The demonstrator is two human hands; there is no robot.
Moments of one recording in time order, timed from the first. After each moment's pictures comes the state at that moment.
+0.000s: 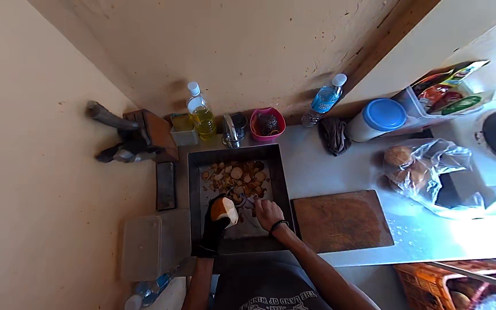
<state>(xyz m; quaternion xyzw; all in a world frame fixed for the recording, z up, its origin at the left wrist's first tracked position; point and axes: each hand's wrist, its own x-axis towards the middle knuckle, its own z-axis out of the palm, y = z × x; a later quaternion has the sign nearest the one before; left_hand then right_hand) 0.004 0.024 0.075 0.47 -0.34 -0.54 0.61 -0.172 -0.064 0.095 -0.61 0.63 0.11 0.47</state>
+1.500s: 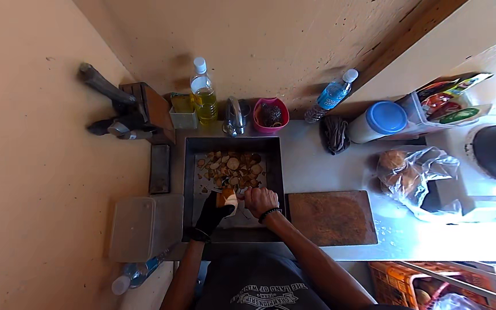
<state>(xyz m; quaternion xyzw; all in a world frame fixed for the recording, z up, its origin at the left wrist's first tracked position) 0.012 0.009 0.045 0.62 -0.38 -0.56 0.40 -0.156 -0.072 0.107 -0.69 0.61 0.19 0.34</state>
